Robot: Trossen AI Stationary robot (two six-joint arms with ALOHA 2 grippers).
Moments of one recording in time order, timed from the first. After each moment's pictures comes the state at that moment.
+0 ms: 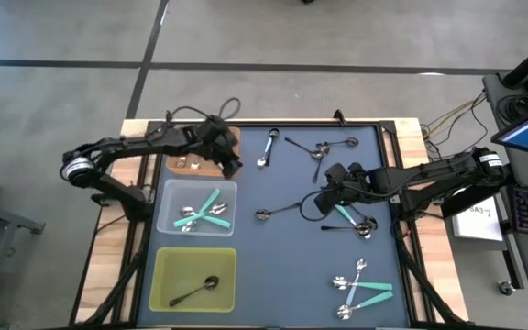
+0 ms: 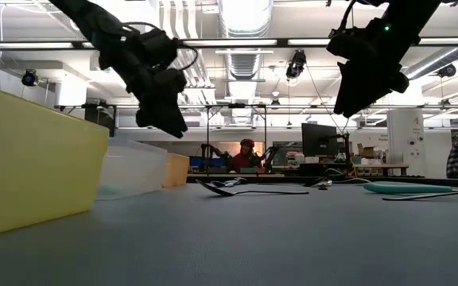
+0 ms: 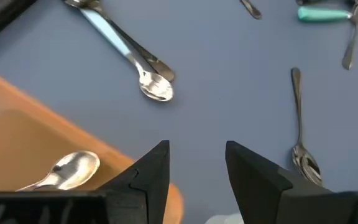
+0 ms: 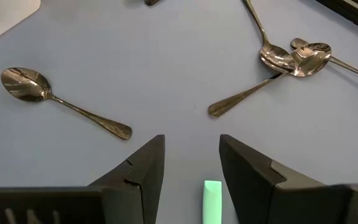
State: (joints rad) left arm 0.54 1.46 0.91 -0.32 0.25 -0.10; right arm 0.10 1.23 0.86 -0.72 0.47 0.81
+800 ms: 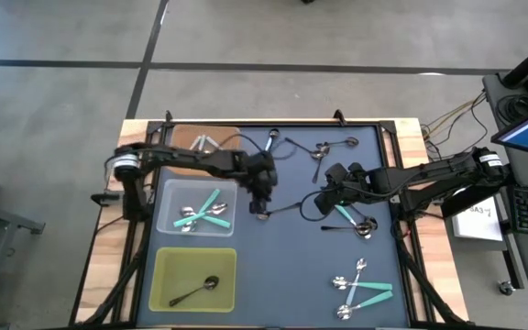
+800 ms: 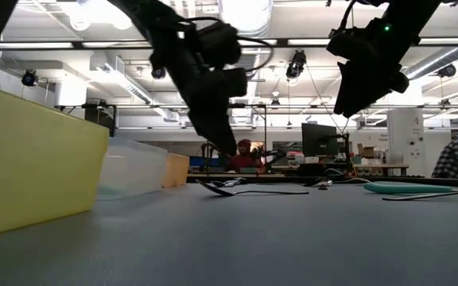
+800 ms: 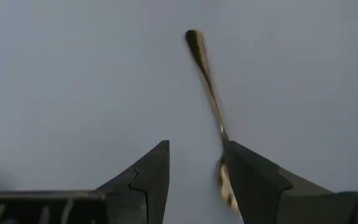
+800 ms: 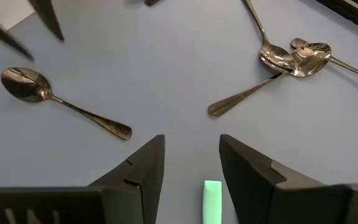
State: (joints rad) left arm 0.18 1.87 1.26 -0.40 0.22 0.06; right arm 0.10 1.23 0.86 -0.72 0.47 0.81
